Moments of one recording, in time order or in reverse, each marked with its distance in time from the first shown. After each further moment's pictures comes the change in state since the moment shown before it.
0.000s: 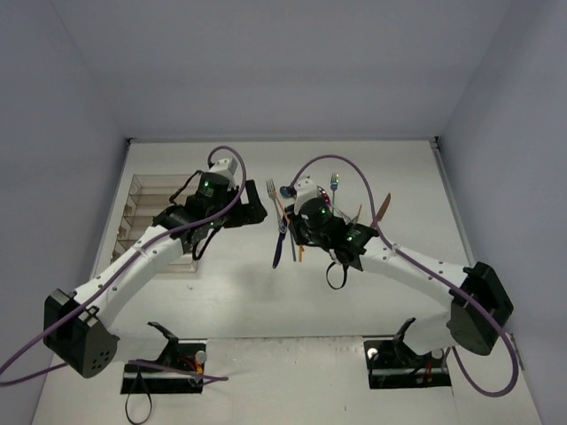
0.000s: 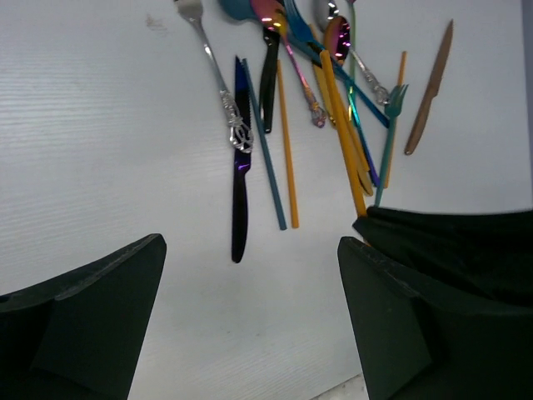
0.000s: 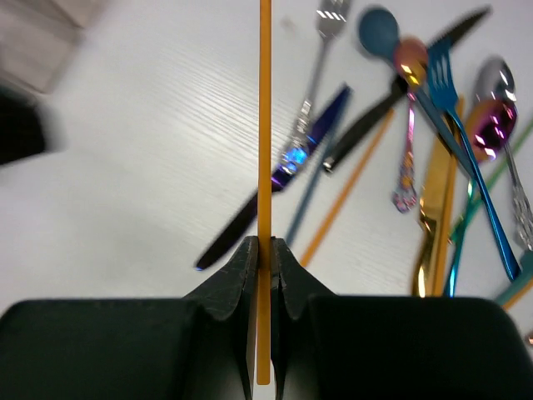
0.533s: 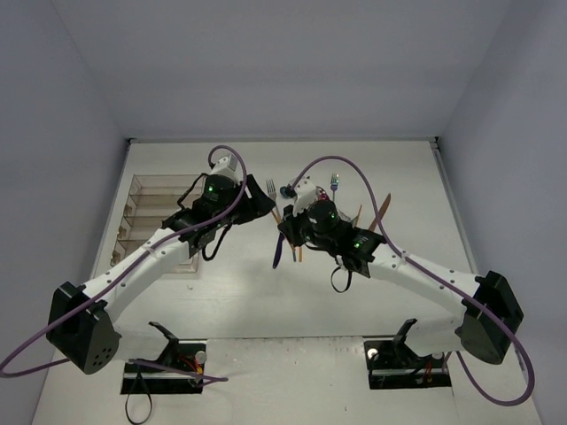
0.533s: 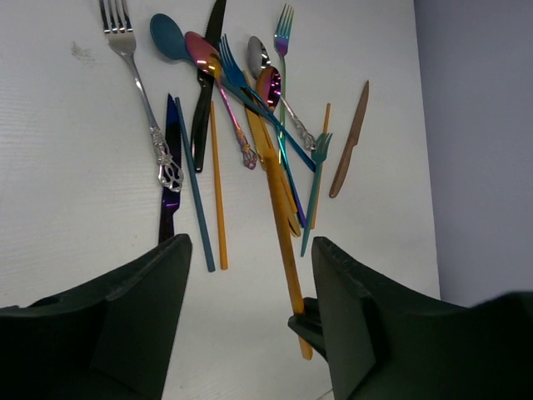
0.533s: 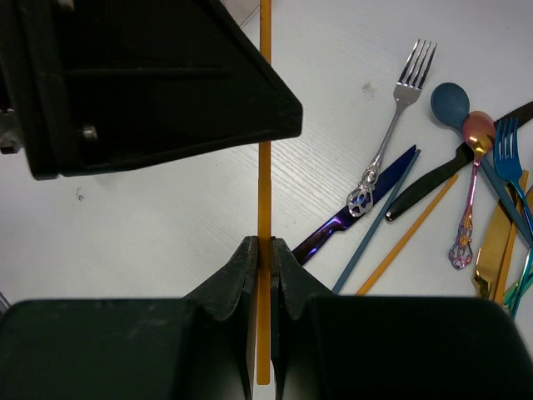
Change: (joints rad) left arm -0.026 0.021 -0.072 0.238 0.005 -0.178; right arm 0.023 -0.068 -0.036 0.109 -0.125 -0.020
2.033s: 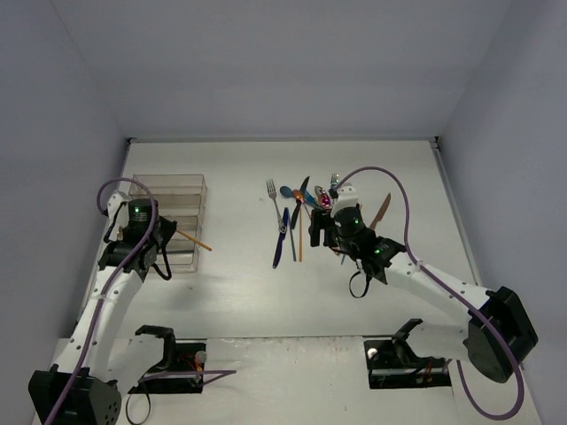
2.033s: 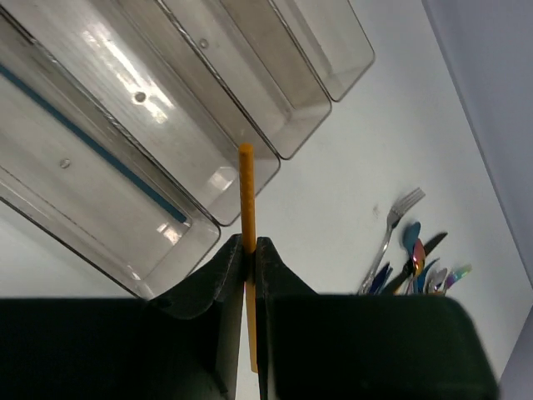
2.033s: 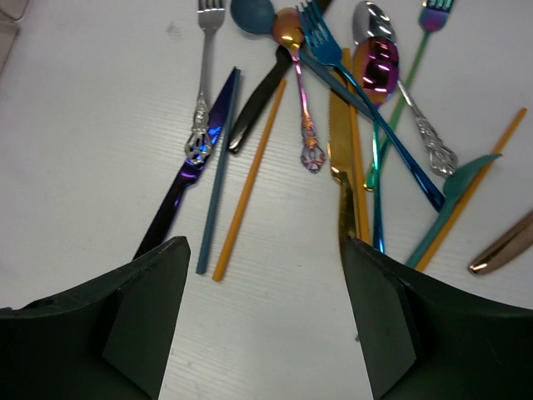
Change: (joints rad) left arm 0.467 -0.370 -0.211 -0.354 -0.302 -0.221; right arm -0.165 -0.111 -0.219 -0.011 0.179 0.131
